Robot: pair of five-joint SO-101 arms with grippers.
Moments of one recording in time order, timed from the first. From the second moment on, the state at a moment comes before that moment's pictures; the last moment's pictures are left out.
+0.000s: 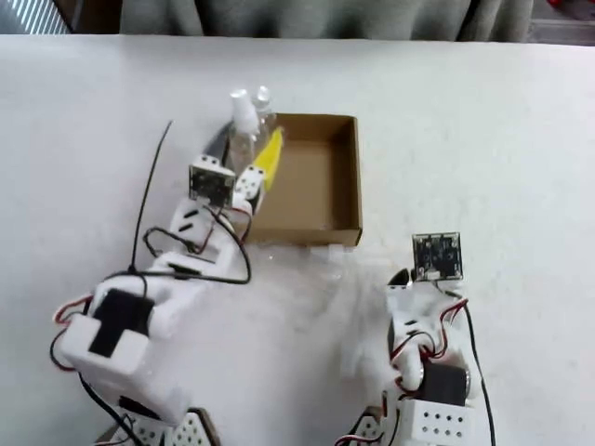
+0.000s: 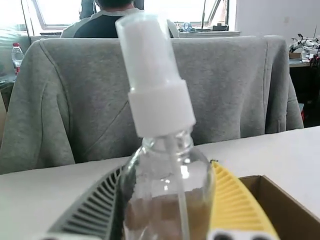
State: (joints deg) left arm 10.1 10.6 59.3 -62.3 0.5; right arm 4.2 -102.8 96.4 57.0 12.9
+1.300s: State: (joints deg) left arm 10.1 -48.7 65.5 -13.0 3.1; right arm -14.7 -101.9 94.2 24.3 3.0
